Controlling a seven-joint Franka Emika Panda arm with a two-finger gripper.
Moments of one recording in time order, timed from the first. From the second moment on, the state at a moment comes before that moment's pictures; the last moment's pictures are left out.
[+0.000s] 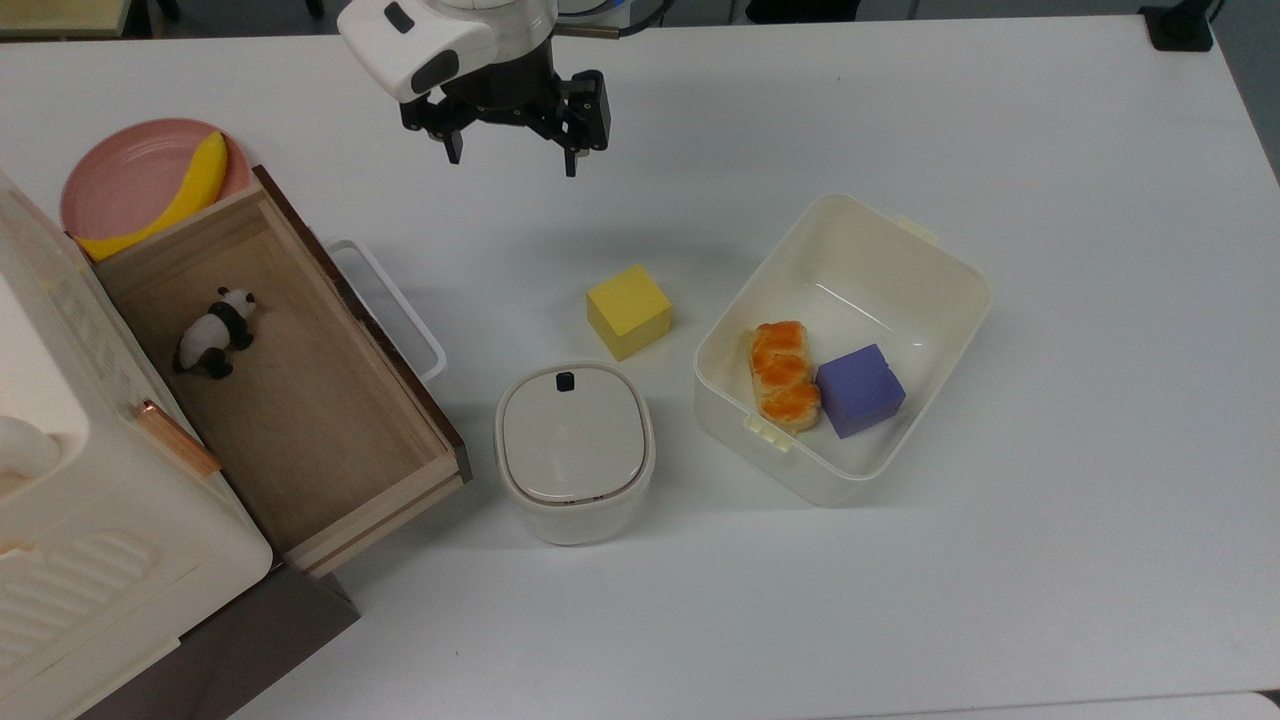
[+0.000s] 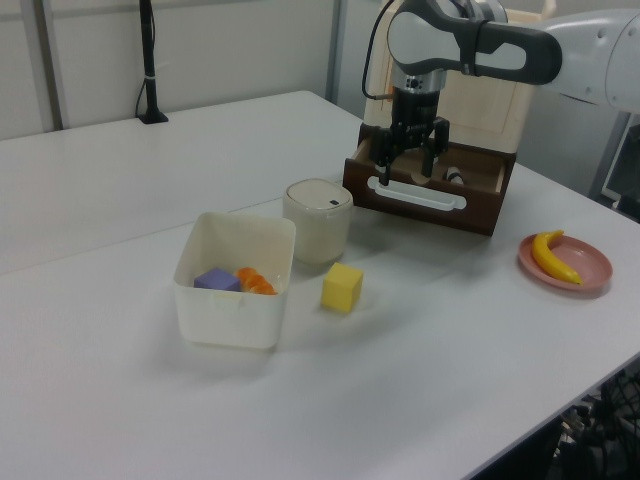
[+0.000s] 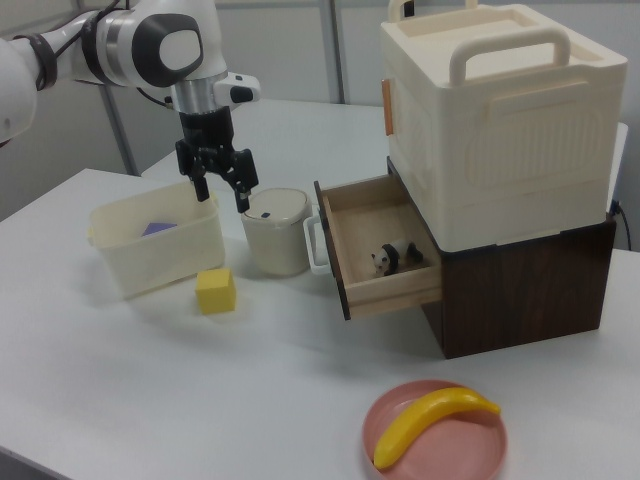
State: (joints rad) arm 0.00 0.23 0.01 -1.47 -0.03 1.64 0.11
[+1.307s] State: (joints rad) arm 0.00 0.23 0.01 -1.48 -0.03 1.64 0.11
